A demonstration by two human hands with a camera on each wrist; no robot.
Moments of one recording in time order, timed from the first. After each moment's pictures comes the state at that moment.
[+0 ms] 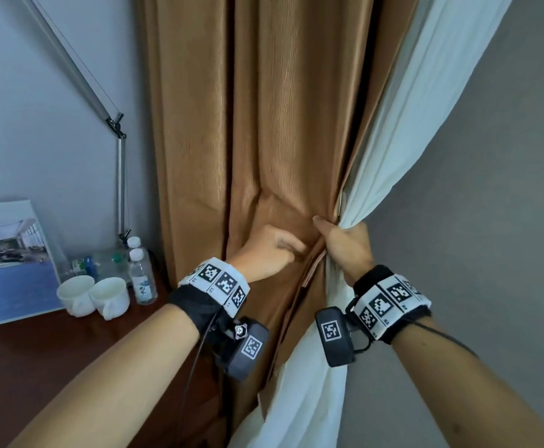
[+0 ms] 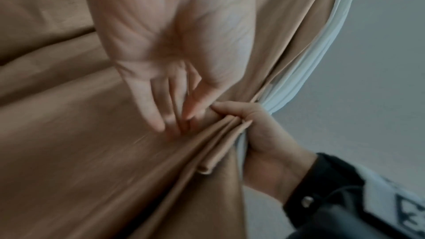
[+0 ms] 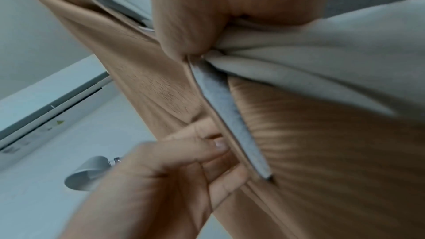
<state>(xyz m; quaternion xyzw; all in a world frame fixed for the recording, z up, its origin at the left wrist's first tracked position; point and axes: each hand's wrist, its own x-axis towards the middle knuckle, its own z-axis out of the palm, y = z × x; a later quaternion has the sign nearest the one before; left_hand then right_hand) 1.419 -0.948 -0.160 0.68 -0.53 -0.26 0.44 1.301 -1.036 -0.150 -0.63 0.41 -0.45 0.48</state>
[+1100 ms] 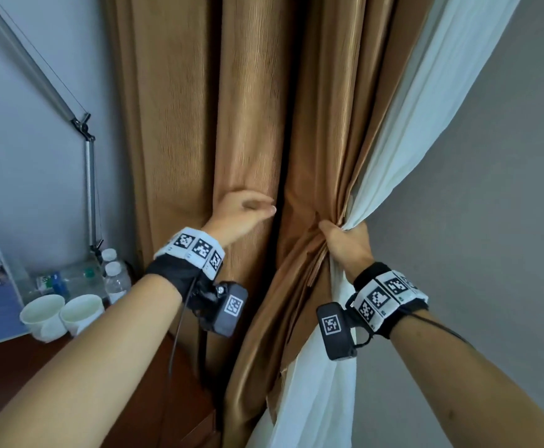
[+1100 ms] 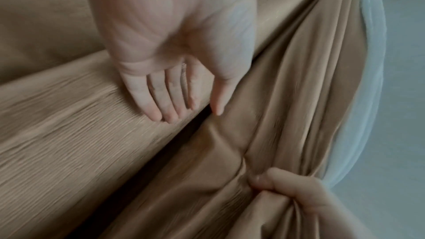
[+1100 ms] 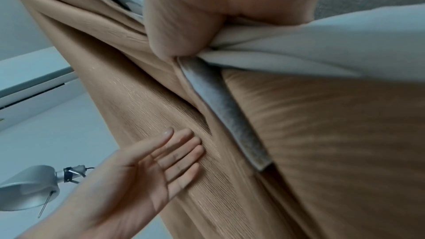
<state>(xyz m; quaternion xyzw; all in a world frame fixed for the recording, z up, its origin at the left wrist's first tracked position) 1.491 -0.983 -0.139 0.64 -0.50 -0.23 0.53 1.313 -1.053 -0.147 -0.61 0.46 -0.46 0.45</state>
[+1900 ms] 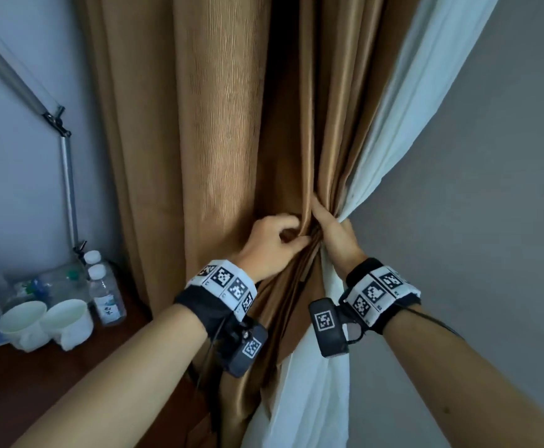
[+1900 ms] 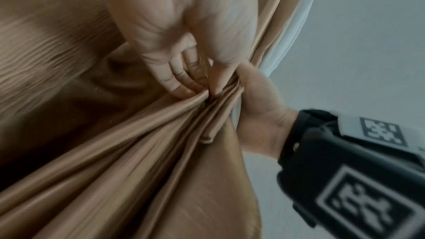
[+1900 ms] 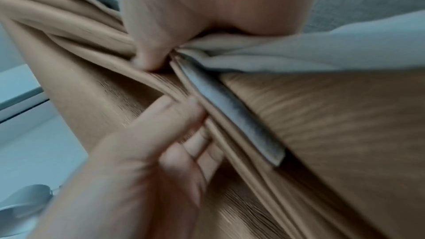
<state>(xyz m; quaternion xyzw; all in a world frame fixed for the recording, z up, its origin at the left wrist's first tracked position) 1.431 -1.005 -0.179 0.57 -0.61 -0.15 0.53 1.317 -1.054 -0.146 -0.59 0.35 -0.47 0.55</state>
